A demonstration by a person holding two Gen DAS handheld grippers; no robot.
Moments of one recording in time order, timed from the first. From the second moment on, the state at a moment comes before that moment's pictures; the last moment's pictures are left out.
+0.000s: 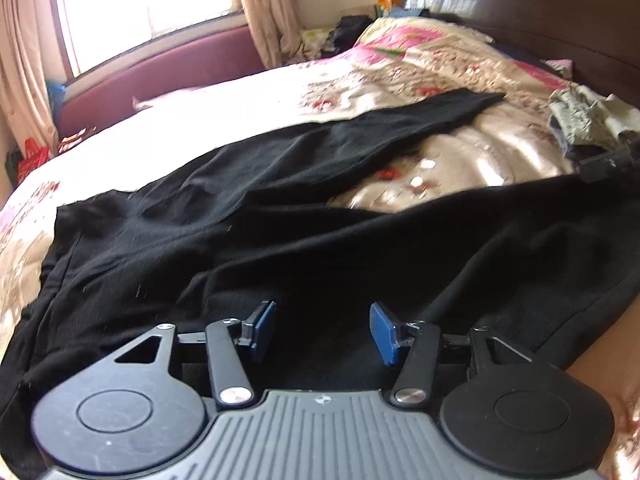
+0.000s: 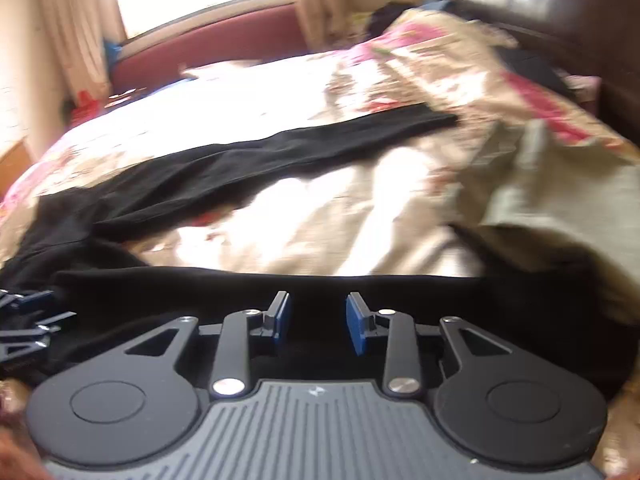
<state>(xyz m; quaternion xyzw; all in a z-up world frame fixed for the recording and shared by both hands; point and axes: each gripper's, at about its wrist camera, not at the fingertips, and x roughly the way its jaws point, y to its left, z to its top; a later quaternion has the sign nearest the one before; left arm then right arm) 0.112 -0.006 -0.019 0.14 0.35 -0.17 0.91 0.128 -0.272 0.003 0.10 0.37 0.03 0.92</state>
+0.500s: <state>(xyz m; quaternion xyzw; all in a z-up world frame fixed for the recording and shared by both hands) 0.206 0.088 0.024 0.15 0.31 -0.16 0.93 0.295 -0.148 -0.004 -0.09 0.41 0.19 0.89</state>
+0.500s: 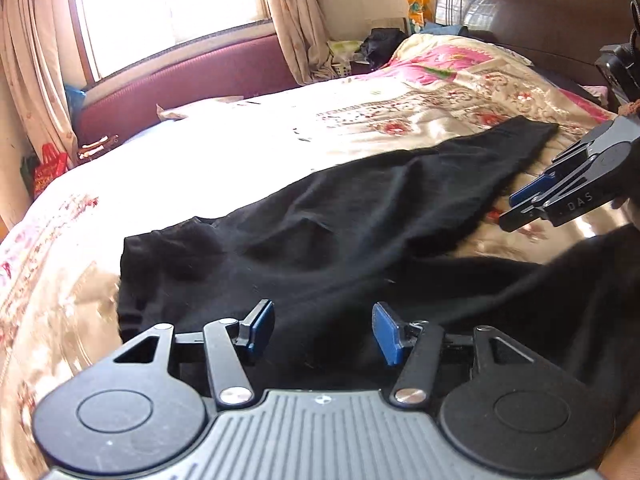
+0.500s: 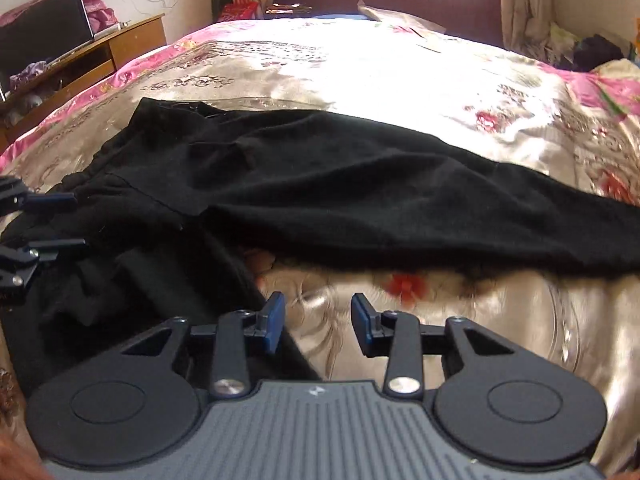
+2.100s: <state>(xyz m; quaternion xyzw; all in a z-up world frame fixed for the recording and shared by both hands) 0.381 0.186 0.024 0.16 0.36 -0.08 0.92 0.453 -0.083 0.009 -0.22 0.37 0.26 0.87</state>
